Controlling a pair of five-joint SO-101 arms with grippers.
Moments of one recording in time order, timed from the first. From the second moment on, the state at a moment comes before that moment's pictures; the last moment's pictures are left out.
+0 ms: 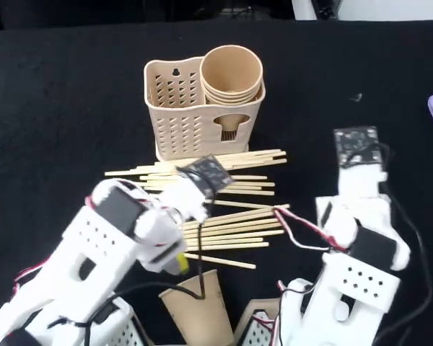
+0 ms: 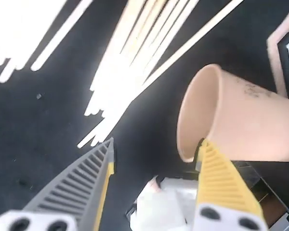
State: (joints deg) left arm 33.5 -41.2 36.4 92.3 -18.3; right arm 27.9 -63.0 54.7 72.9 24.5
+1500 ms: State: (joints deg) left arm 51.6 -23.7 37.2 85.1 -17.1; right arm 31.3 -62.9 66.6 68.3 26.1
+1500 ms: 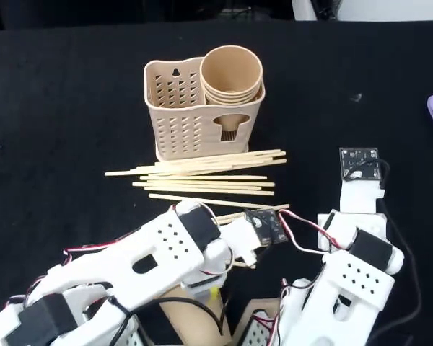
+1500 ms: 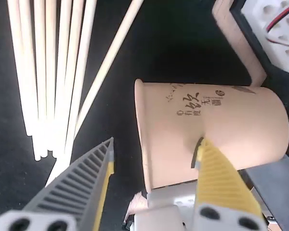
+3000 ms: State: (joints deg) left arm 47.1 -23.3 25.7 97.3 -23.5; right arm 31.3 -62.9 67.2 67.2 24.9
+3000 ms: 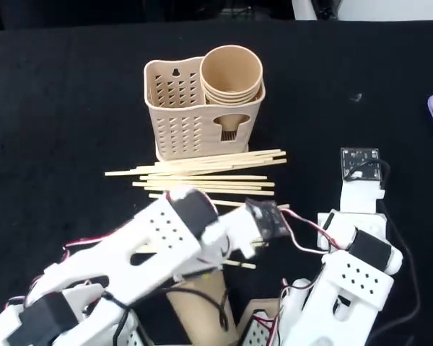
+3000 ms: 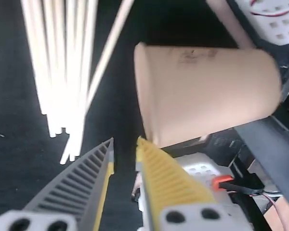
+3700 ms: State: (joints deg) left arm 48.5 -20.7 30.2 90.9 -30.1; right arm 31.3 -62.9 67.2 67.2 24.9
